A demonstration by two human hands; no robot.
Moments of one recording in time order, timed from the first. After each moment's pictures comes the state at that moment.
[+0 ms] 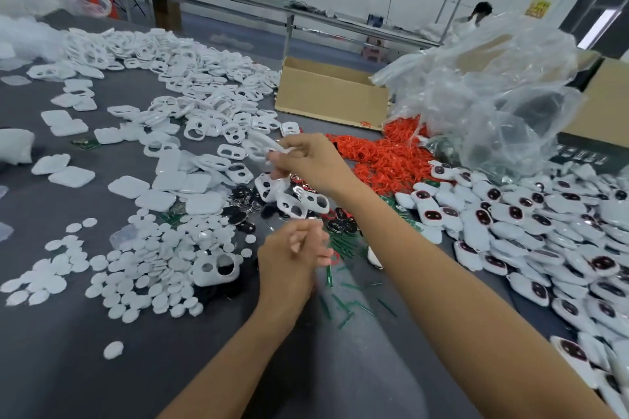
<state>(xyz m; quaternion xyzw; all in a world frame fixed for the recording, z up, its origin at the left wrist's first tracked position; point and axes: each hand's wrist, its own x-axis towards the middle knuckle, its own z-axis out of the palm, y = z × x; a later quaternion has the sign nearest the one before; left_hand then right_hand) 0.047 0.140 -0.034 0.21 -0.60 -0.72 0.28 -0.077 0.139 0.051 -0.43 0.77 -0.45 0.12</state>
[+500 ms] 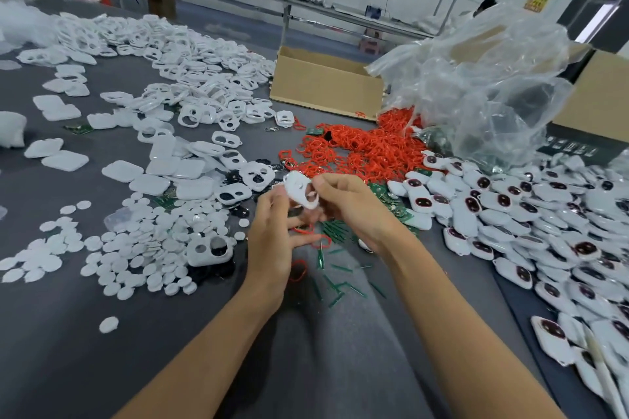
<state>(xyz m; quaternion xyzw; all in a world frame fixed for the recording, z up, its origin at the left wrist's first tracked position) 0.048 0.135 -0.023 0.21 -0.49 -0.80 0.28 -0.047 0.213 0.023 -0.35 0.70 -0.56 0.27</state>
